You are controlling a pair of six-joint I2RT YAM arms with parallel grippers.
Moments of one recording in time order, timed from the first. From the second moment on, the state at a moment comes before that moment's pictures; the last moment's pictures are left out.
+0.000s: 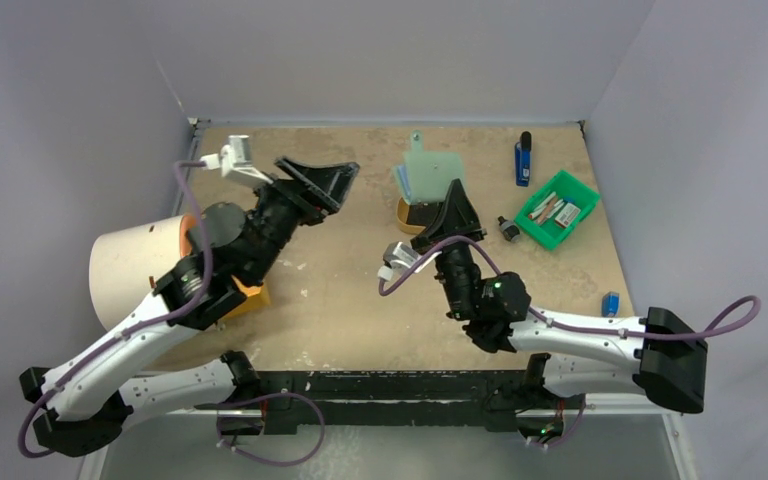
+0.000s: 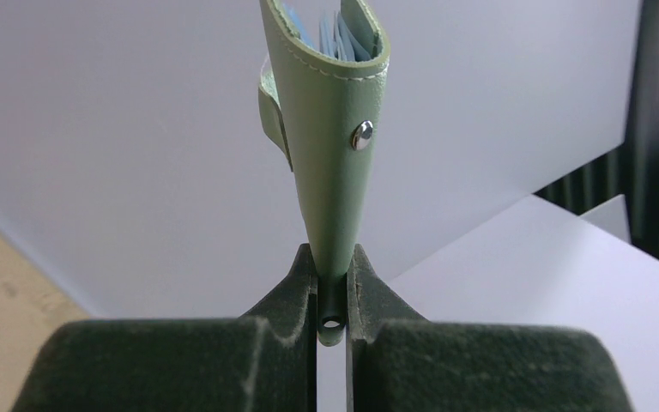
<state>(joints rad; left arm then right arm) -0.94 0.87 1.18 -0.15 -0.52 -0.84 1.15 1.14 0.59 1.18 0.71 -1.73</state>
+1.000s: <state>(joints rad) -0.94 1.01 1.15 -0.13 -0.28 -0.90 1.20 1.18 0.59 1.26 0.68 -1.85</state>
